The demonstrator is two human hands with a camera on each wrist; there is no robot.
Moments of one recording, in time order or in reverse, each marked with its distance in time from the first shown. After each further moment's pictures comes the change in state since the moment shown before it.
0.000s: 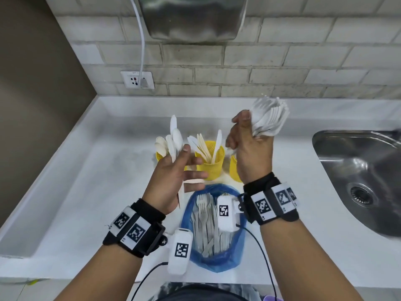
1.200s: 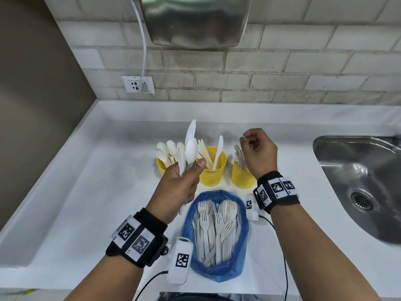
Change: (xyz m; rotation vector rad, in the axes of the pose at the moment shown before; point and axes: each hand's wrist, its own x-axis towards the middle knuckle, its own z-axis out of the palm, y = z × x) left_hand 0.004 -0.010 -0.007 0.141 -0.151 0.139; right_hand 0.051 0.074 -0.069 -0.806 0.007 -0.088
